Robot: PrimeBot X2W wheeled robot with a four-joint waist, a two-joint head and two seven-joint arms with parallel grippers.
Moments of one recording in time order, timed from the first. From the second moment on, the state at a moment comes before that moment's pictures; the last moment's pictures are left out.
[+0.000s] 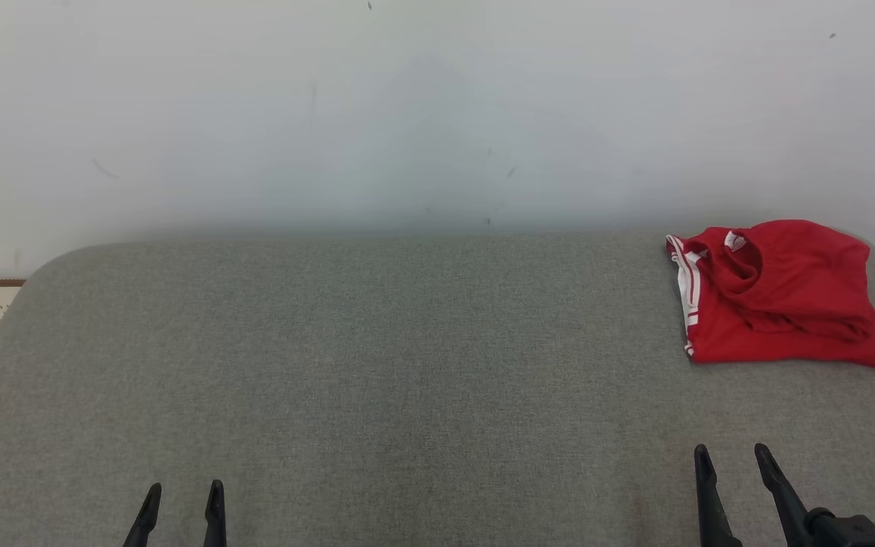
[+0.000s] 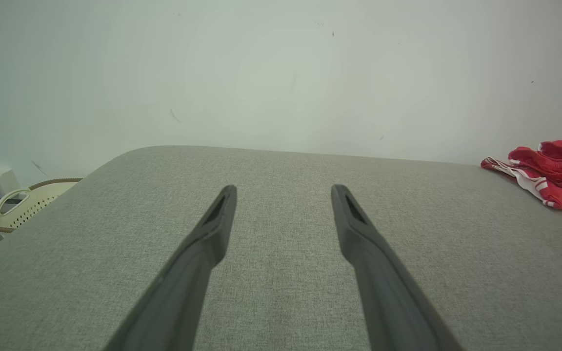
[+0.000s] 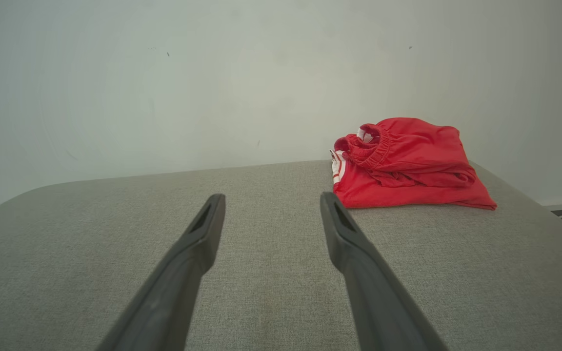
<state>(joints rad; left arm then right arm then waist) 0.04 0.28 -0.25 -0.03 -0.37 0.23 -0.25 0.15 -0.05 0.09 -0.10 0.09 0.13 -0.11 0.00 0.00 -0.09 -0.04</state>
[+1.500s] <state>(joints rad) 0.06 0.24 -0.26 0.03 -0.51 0.20 -0.22 0.17 -0.06 0.09 -0.01 0.26 0.13 -0.09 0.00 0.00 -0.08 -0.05</state>
